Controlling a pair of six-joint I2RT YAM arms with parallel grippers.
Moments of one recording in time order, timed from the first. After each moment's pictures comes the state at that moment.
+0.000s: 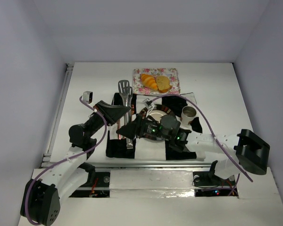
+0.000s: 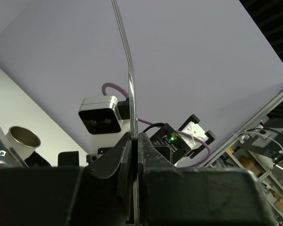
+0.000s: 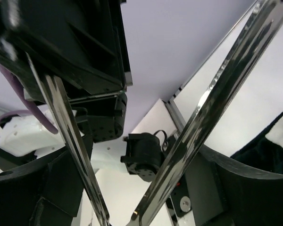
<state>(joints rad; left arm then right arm) -0.35 0.83 0.32 1.13 0.57 -1.34 1.11 1.42 0.80 0.70 -0.13 0.92</state>
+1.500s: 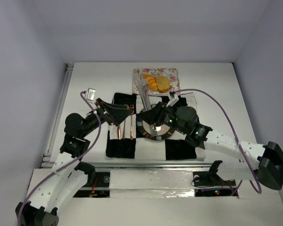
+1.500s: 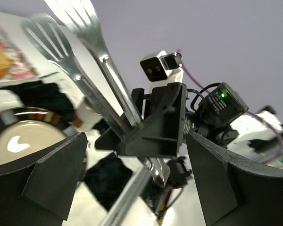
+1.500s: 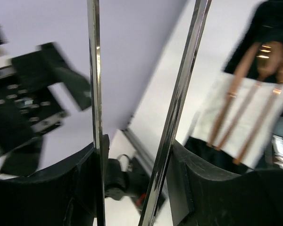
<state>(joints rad) -0.36 0.67 0.53 0.39 0.60 -0.94 0.95 1.18 0.74 0.43 0.02 0.95</state>
